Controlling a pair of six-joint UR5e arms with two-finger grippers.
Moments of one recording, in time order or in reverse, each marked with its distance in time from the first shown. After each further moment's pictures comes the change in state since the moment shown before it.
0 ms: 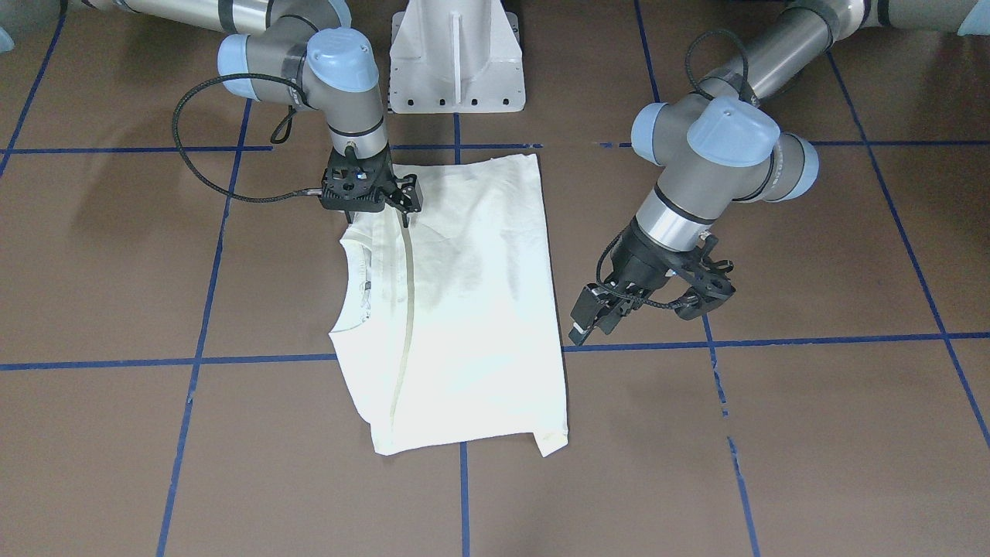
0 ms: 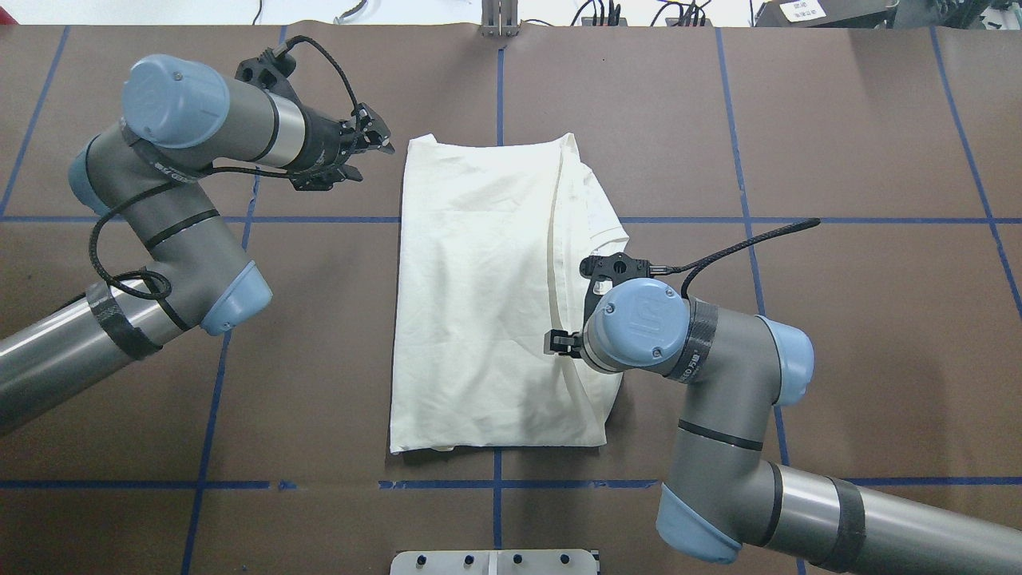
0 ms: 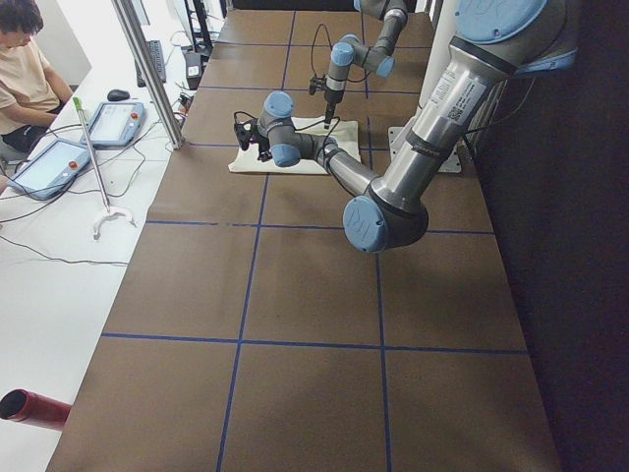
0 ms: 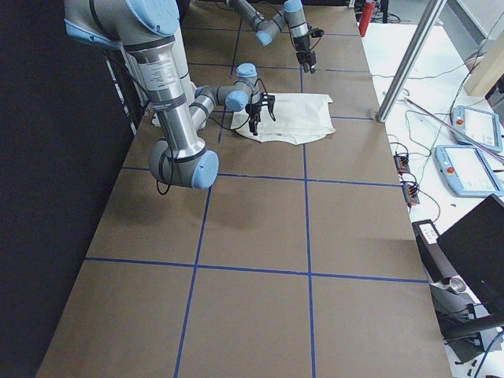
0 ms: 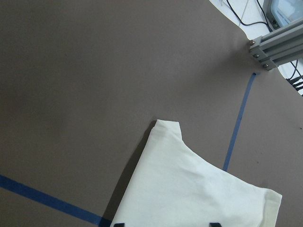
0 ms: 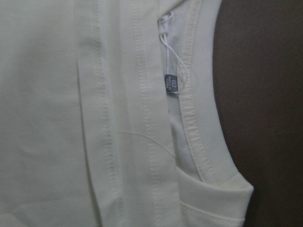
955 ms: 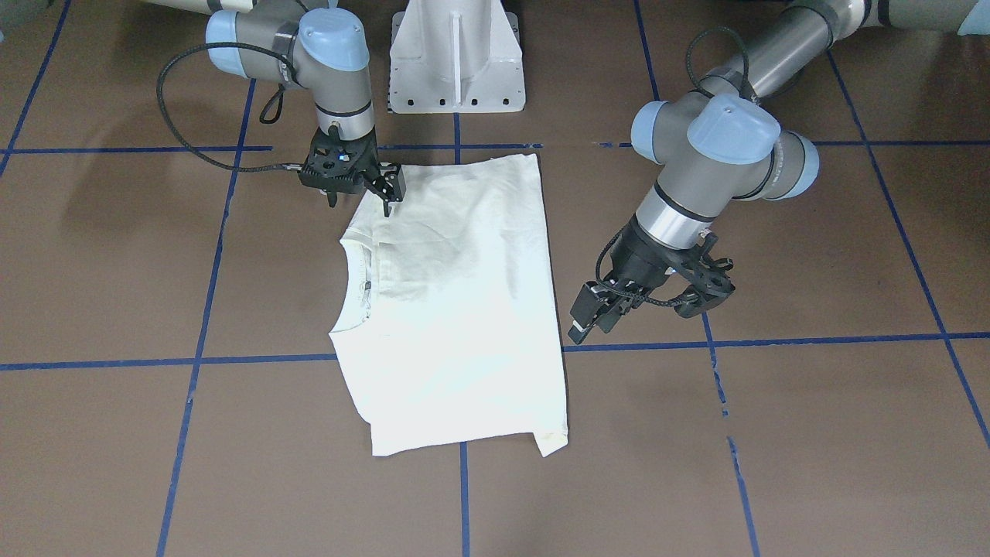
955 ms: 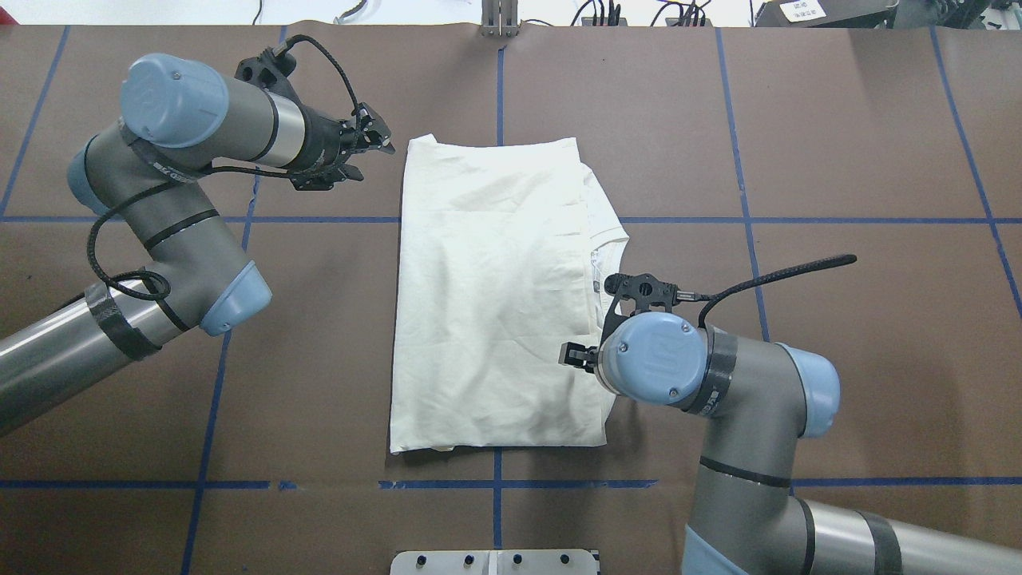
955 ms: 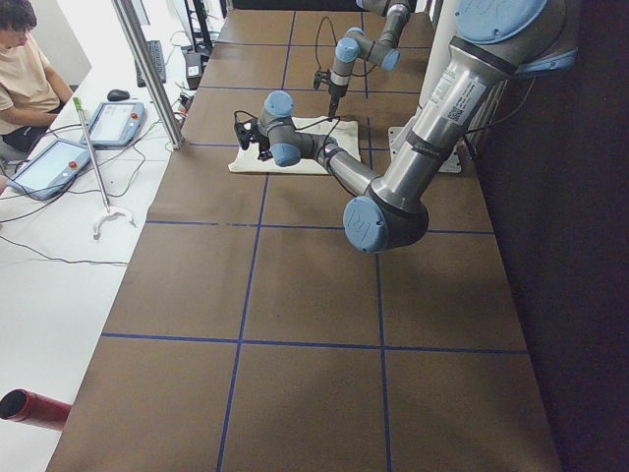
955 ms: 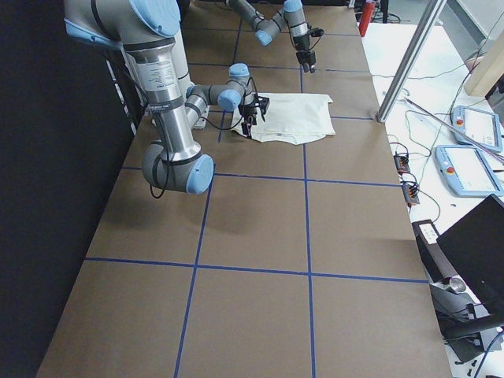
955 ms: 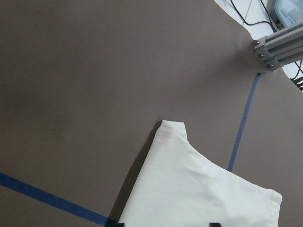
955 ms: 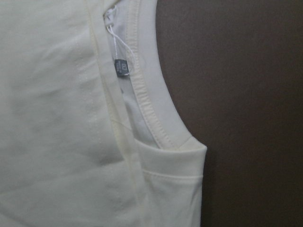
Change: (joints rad) left arm 0.000 0.001 -0.008 0.004 -0.001 0.002; right arm -0.075 -0.050 0.096 -0.037 -0.112 0.252
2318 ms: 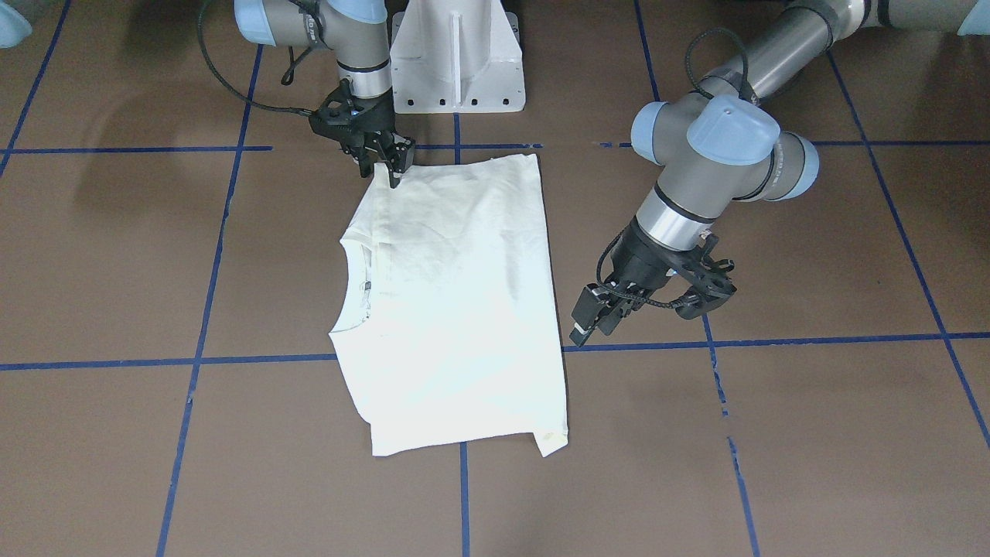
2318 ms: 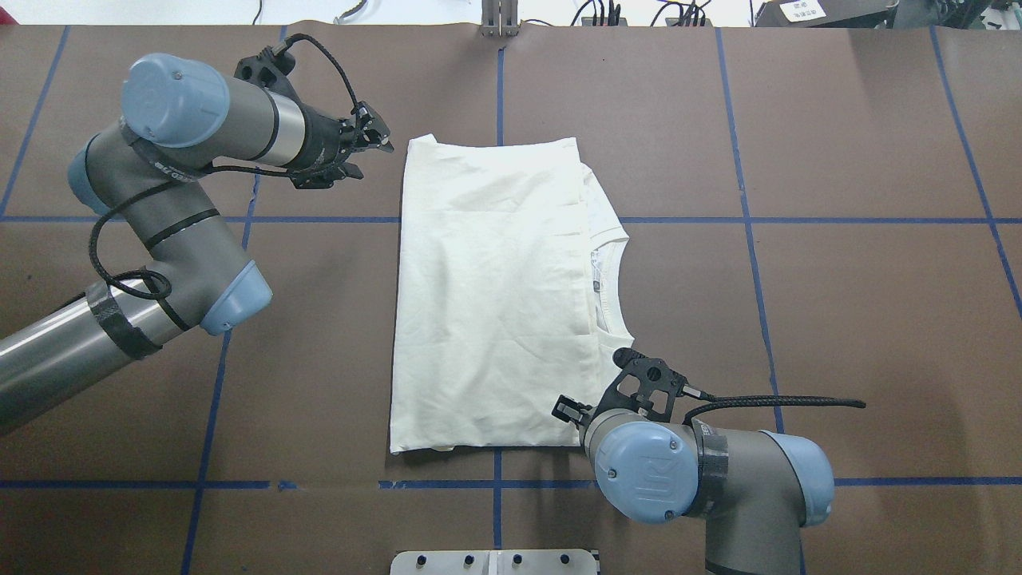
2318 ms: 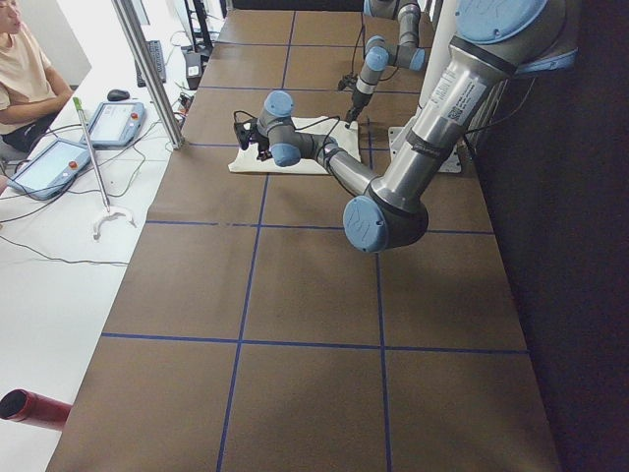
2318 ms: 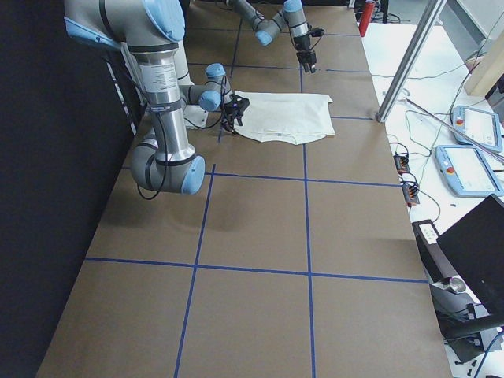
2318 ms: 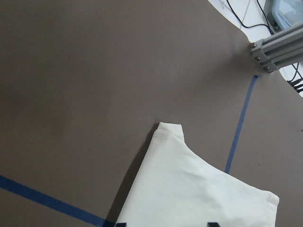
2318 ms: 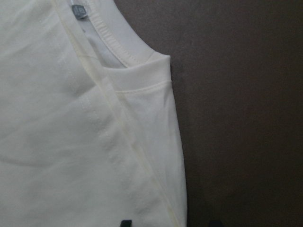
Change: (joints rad) left arm 0.000 -0.002 0.004 0.000 0.009 -0.001; right arm -0.153 -0.051 0.062 0.012 -0.145 0.340
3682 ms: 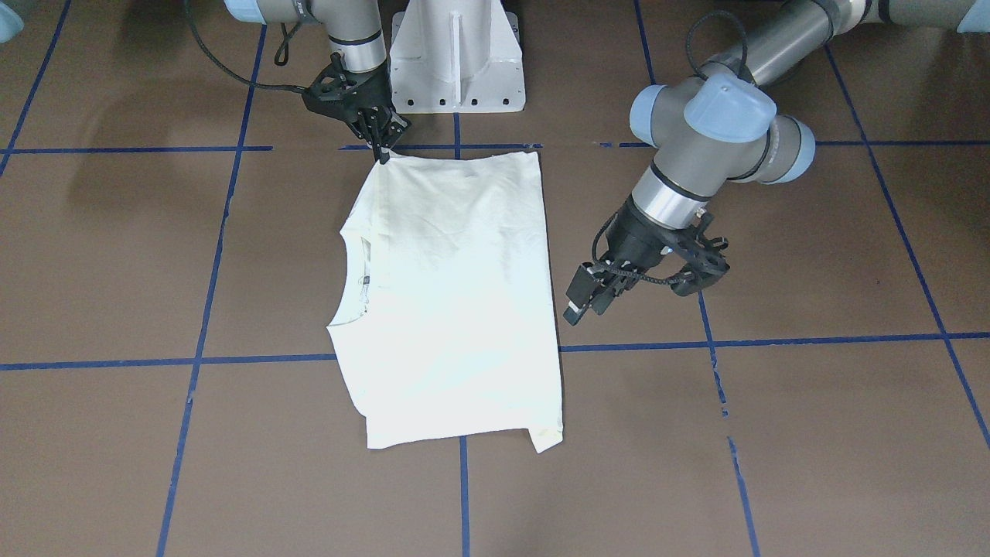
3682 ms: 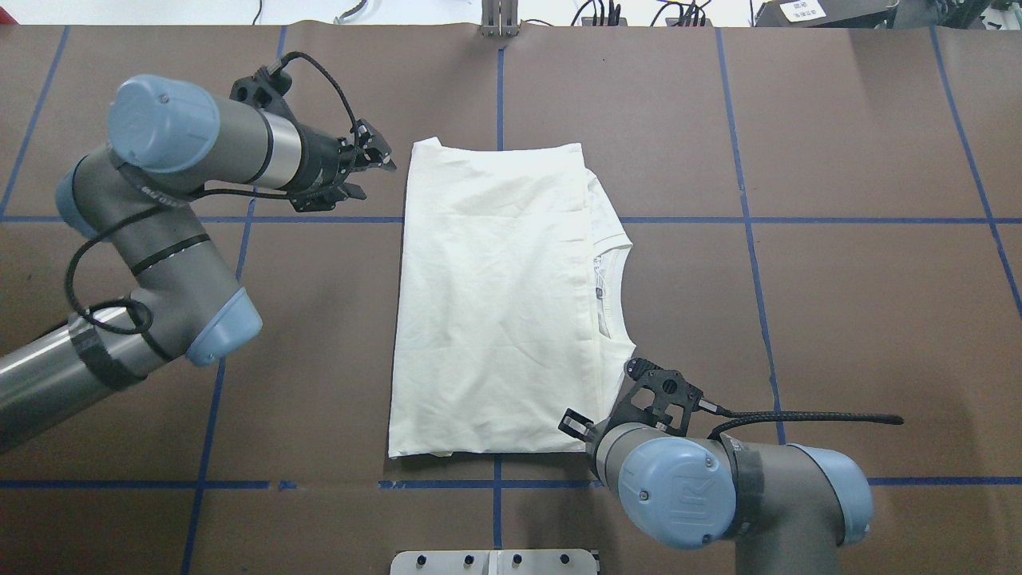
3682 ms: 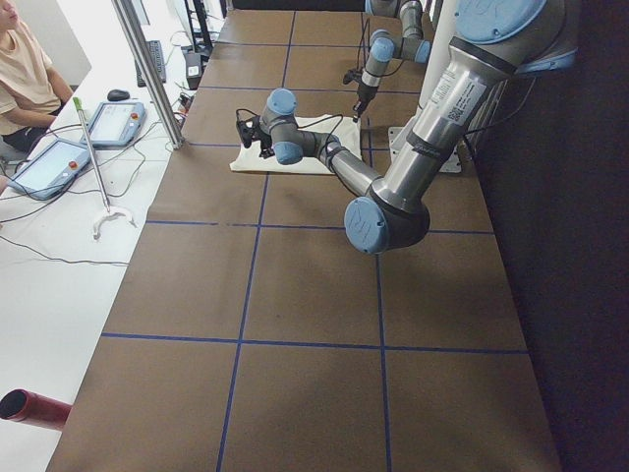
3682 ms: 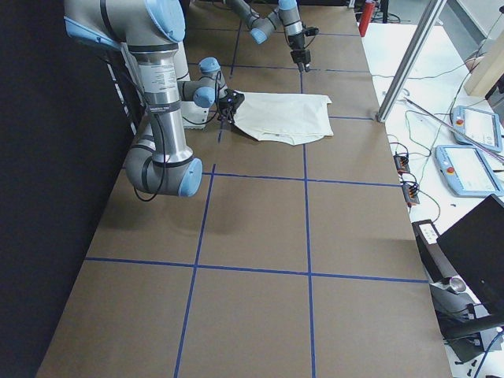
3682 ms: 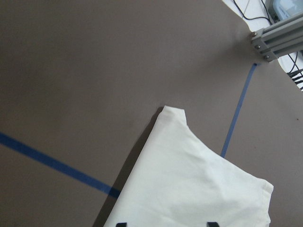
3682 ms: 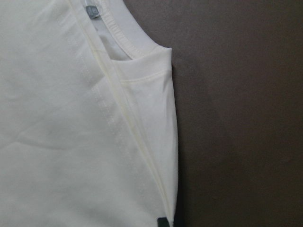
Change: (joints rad) left arm 0.057 0.090 -0.160 0.046 0.012 -0.082; right arm -0.018 -0.046 0.115 -0.001 0.012 0.021
